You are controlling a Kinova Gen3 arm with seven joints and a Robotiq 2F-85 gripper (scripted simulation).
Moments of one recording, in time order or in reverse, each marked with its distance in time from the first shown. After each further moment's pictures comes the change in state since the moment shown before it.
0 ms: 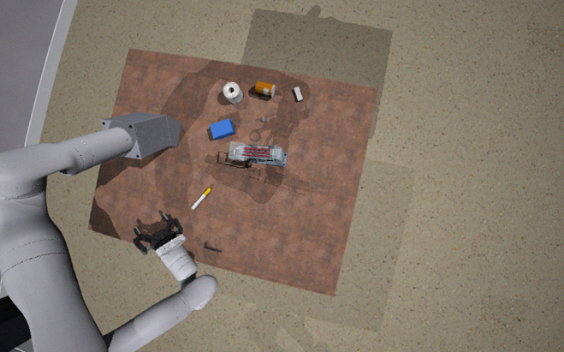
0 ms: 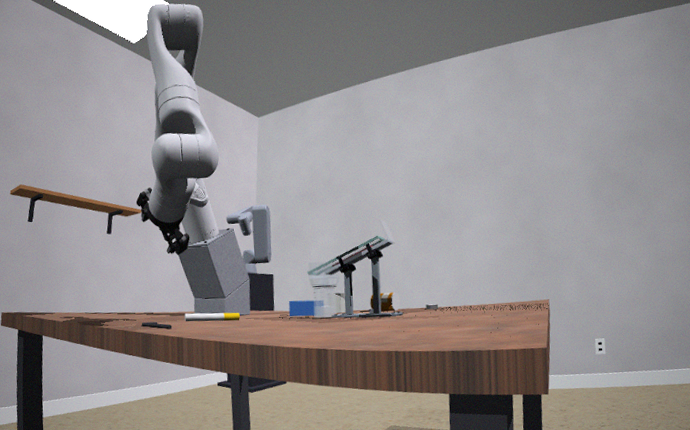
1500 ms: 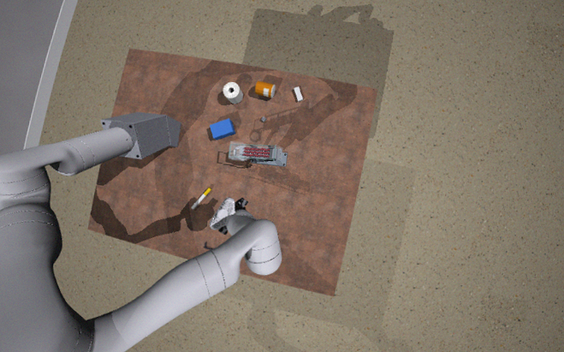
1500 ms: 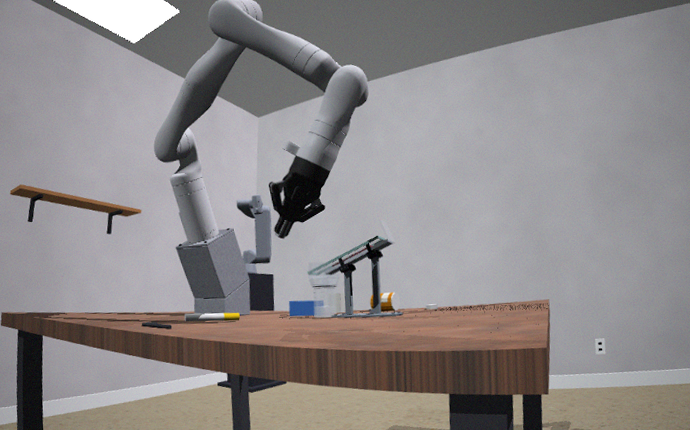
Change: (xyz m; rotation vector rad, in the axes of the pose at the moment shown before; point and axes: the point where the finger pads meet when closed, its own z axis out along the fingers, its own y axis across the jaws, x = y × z) arm 0.138 0.179 -0.187 -0.142 -0.876 -0.712
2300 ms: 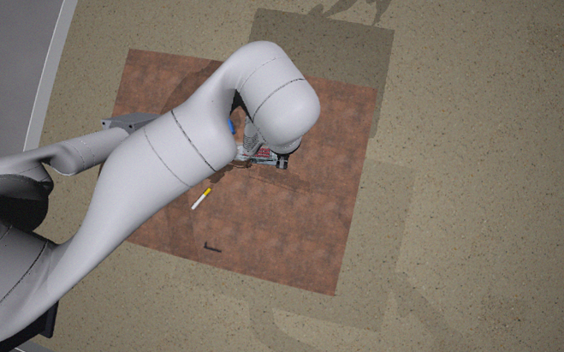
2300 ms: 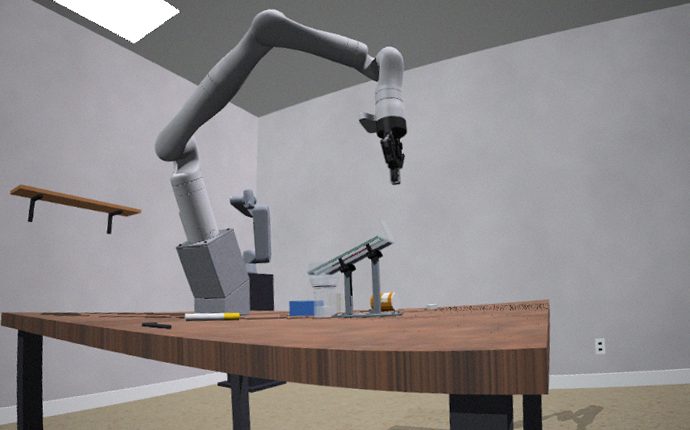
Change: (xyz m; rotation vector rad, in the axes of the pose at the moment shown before) arm 0.039 0.230 -0.203 -0.110 -0.539 -0.511
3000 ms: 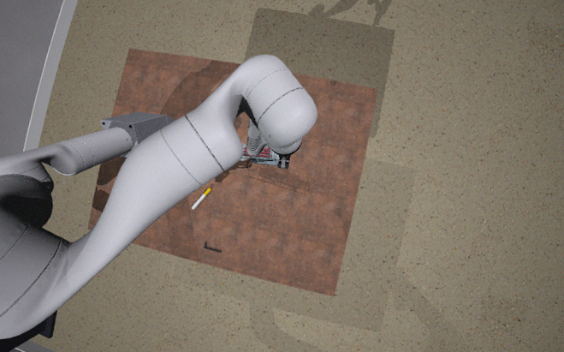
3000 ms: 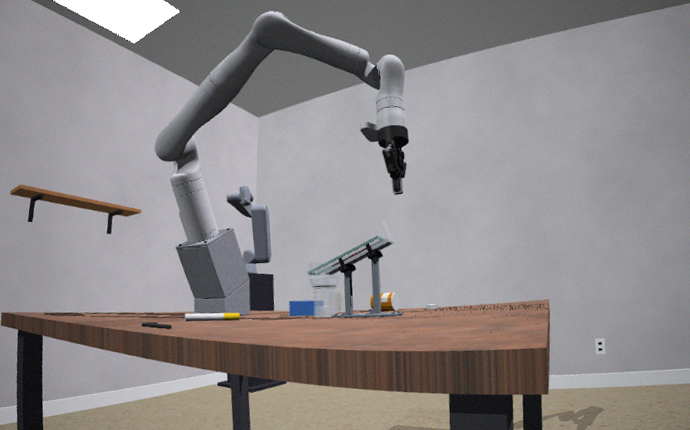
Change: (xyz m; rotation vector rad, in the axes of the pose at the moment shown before) arm -0.003 0.004 0.024 -0.005 -0.013 0.000
